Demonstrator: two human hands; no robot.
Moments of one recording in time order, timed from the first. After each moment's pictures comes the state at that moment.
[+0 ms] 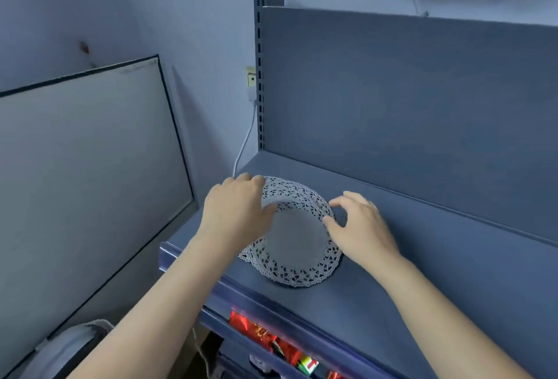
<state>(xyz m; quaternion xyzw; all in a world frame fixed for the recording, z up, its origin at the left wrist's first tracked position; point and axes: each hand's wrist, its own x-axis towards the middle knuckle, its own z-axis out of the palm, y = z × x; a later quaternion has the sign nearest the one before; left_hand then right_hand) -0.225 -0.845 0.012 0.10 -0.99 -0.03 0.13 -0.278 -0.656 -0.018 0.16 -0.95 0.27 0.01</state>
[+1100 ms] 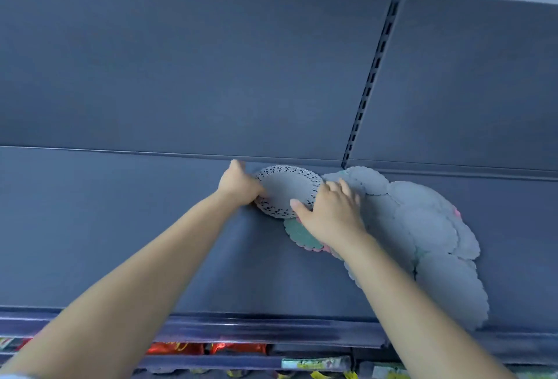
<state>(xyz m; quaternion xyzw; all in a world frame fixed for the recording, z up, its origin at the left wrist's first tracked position) -0.276 -0.295 -0.034 0.08 -0.88 -0.45 -0.12 -0.202 -0.136 -0.035 -0.08 -0.99 0.10 0.01</state>
